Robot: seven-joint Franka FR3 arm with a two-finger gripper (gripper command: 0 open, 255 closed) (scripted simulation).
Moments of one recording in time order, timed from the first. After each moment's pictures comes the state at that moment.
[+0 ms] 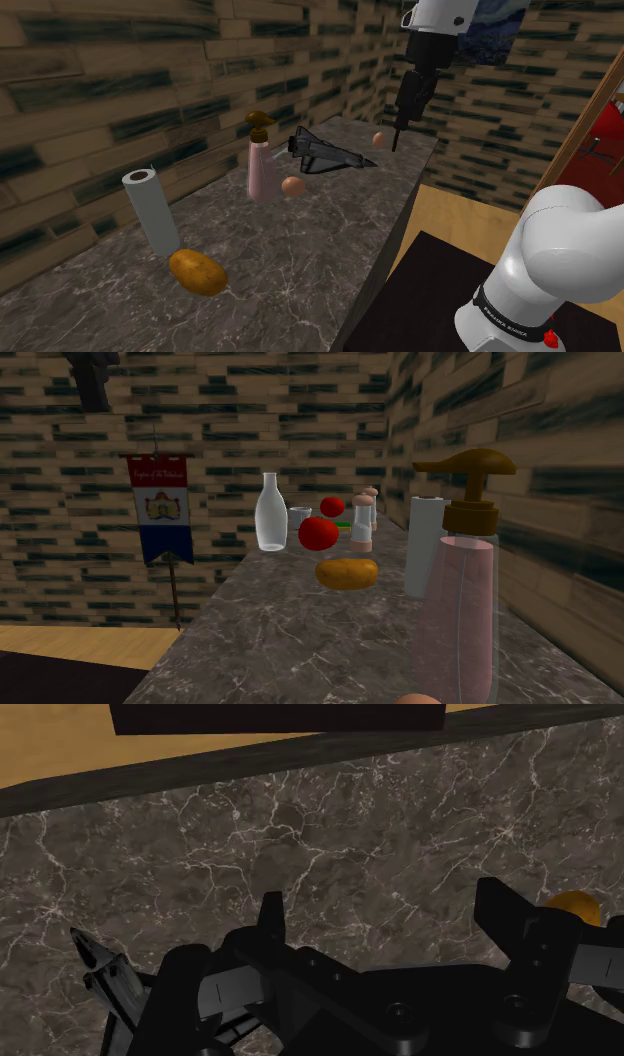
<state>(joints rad) 0.02 -0.83 0.00 -2.32 0.08 1.55 -0.03</state>
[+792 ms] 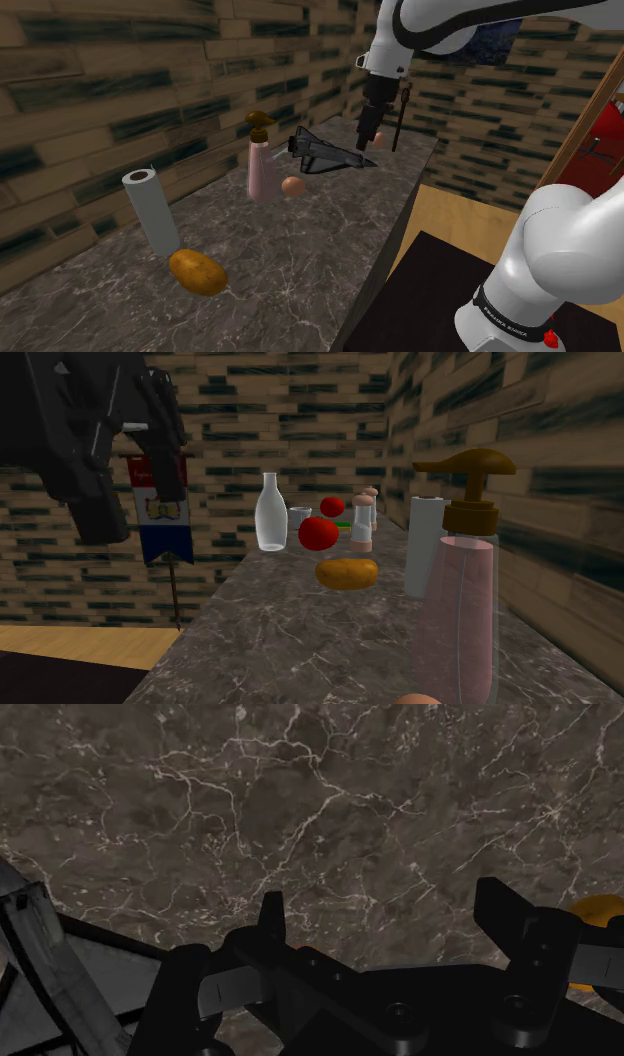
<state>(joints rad) 0.07 -0.55 -0.13 -2.36 0.08 1.86 -0.31</state>
